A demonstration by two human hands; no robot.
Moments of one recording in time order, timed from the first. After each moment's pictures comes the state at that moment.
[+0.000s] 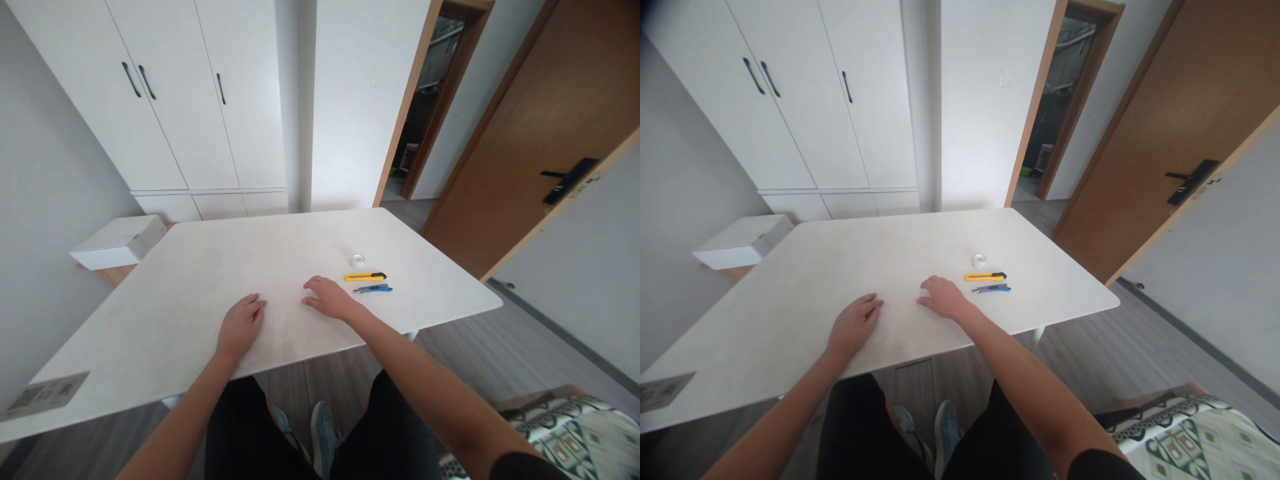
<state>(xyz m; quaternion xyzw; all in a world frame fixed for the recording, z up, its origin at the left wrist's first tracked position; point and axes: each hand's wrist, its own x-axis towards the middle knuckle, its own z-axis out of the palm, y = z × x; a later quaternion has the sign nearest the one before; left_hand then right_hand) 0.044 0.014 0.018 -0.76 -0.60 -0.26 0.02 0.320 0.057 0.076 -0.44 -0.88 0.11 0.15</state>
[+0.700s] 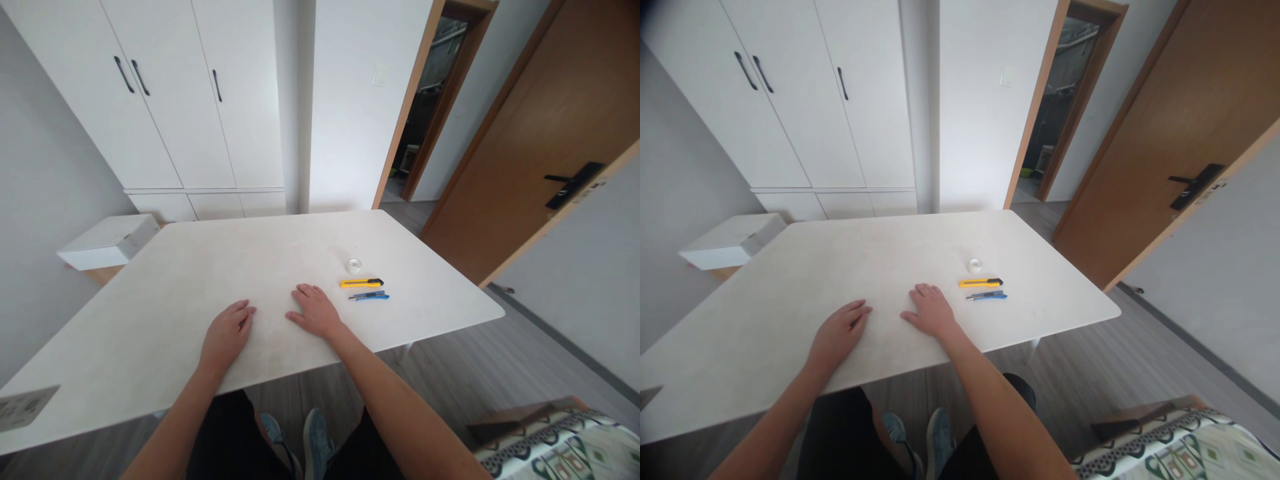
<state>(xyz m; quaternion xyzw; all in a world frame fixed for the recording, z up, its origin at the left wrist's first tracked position) 0.043 0.014 0.017 -0.75 -0.61 -0.26 0.00 0.302 0.055 0.034 -0.45 -0.87 0.06 0.18</state>
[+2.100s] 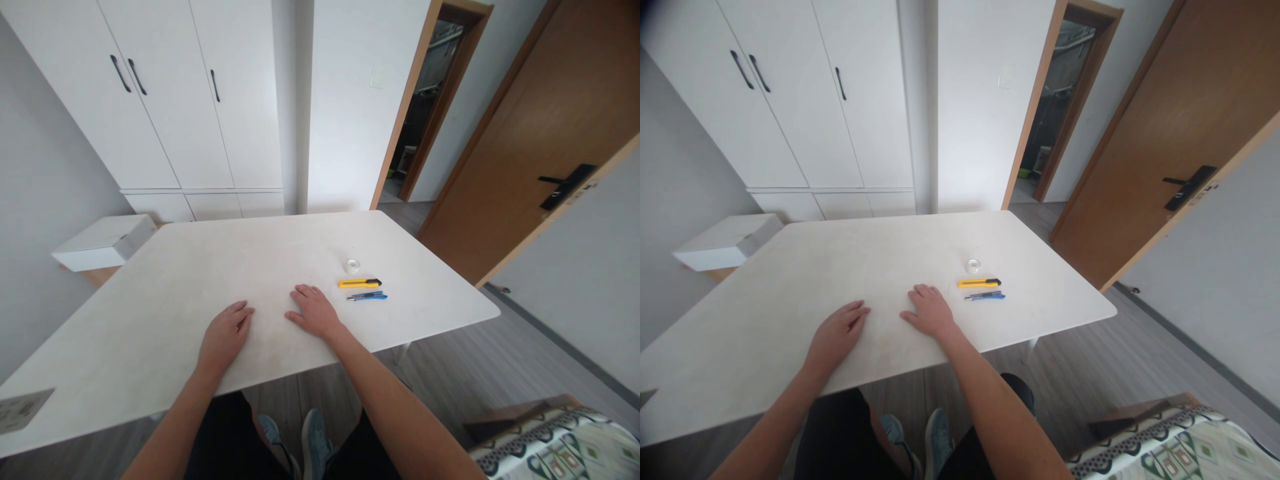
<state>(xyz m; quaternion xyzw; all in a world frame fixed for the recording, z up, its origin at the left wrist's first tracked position) 0.042 0.014 0.016 -0.75 -0.61 -0.27 0.00 0.304 0.056 0.032 -0.45 -0.87 0.07 0.18</state>
